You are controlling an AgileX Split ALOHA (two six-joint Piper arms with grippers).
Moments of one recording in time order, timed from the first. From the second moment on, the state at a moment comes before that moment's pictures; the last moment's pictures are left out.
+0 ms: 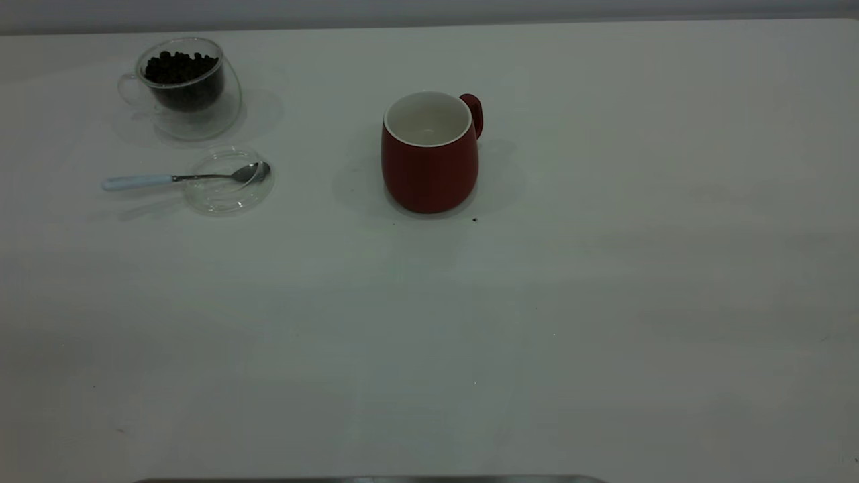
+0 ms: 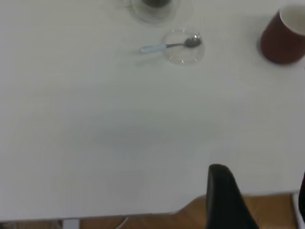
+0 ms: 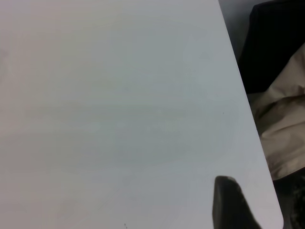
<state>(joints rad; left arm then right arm) 0.00 -0.01 -0.49 -0.10 1.12 -0.04 -0.02 -0.02 -0.47 -0.10 1.13 0.01</state>
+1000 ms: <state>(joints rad) 0.10 1.31 -0.95 0.71 0.71 -0.42 -0.02 -0.02 -0.47 -0.10 1.13 0.01</state>
